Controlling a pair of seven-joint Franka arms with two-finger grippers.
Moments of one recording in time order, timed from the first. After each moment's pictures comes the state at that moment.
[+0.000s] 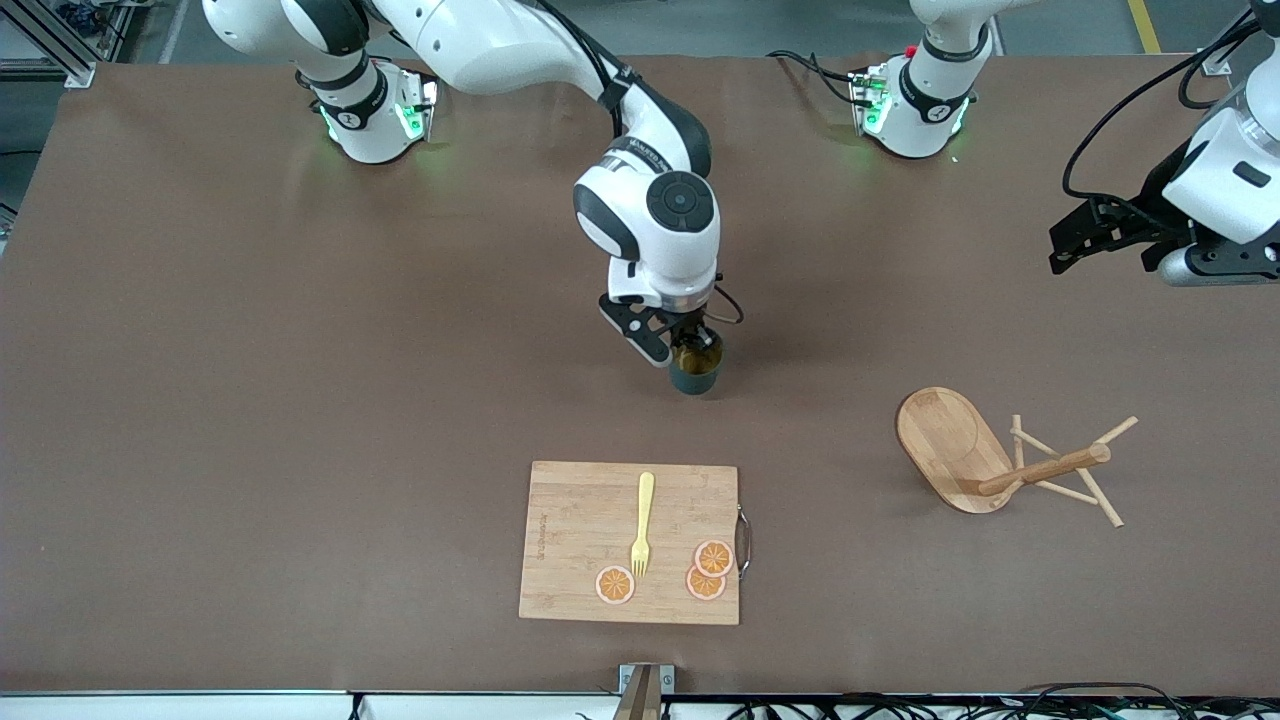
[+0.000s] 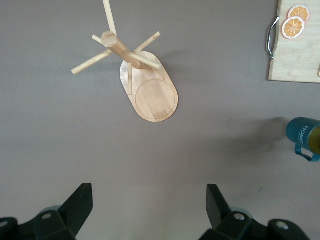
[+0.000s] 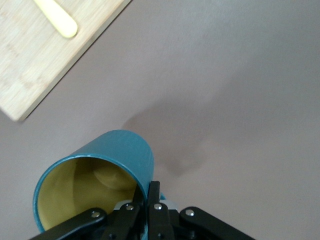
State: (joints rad) left arm 0.27 -0.01 -0.40 -1.57 0.01 1.57 -0.14; right arm 0.90 0.81 -0.06 -1.21 0.02 2.05 1.66
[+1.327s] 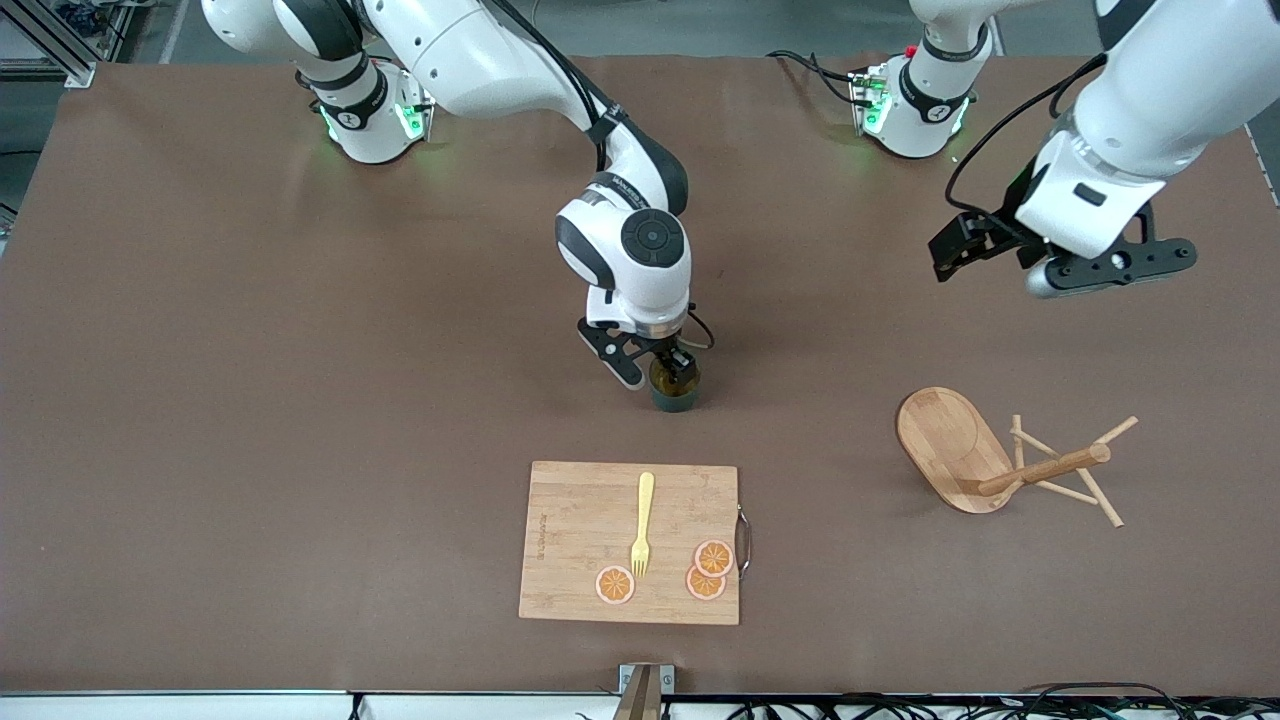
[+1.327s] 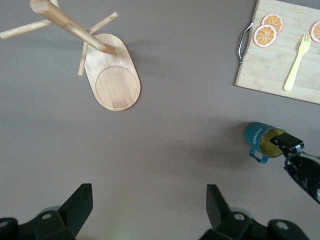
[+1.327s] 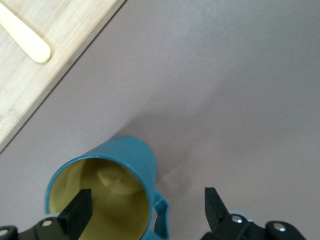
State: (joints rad) left arm 0.20 0.05 -0.56 -1.58 0.01 1.62 -0.52; right arm 0.86 0.79 -0.07 -1.31 0.04 2.15 1.66
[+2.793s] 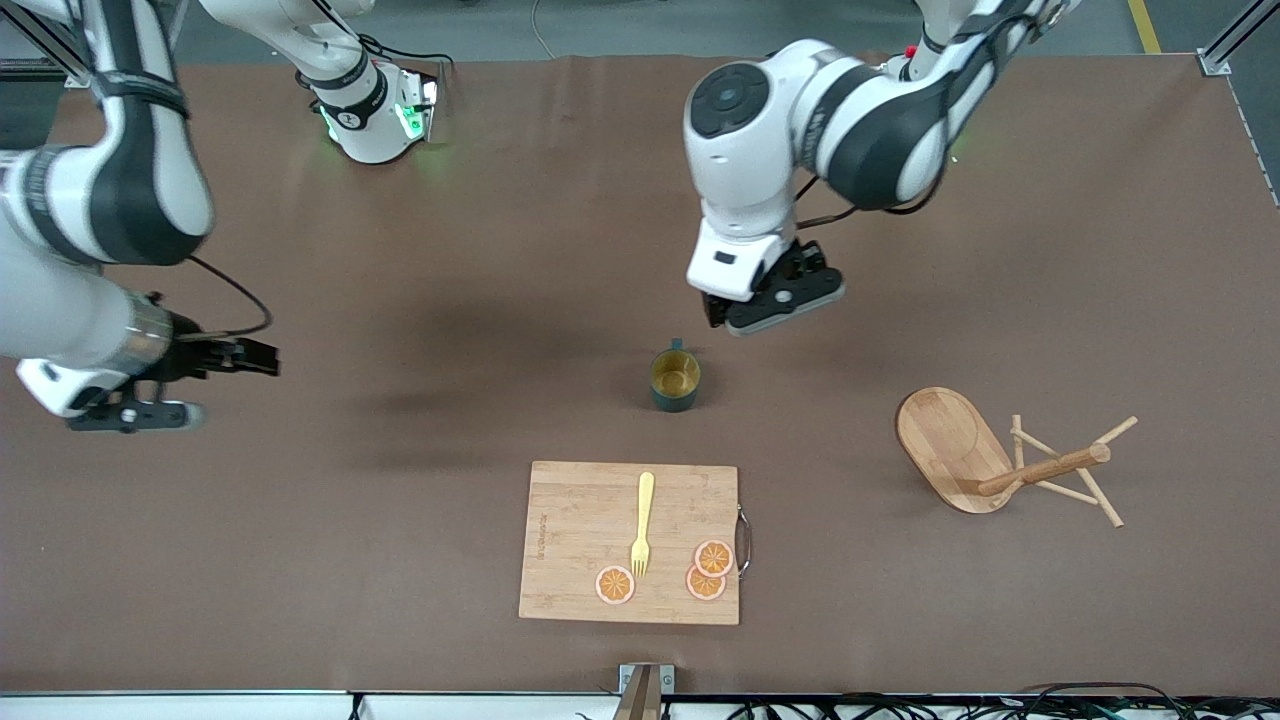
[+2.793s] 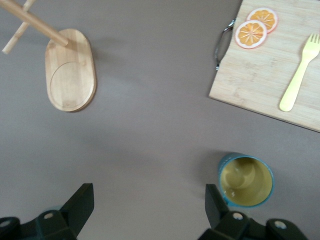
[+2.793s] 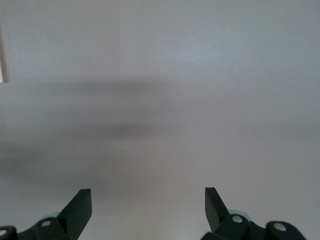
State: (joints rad) left arm -0.31 0.40 -0.56 -1.58 0.55 1.80 -1.27; right arm 0.05 0.22 -0.08 -1.65 0.02 1.73 -0.06
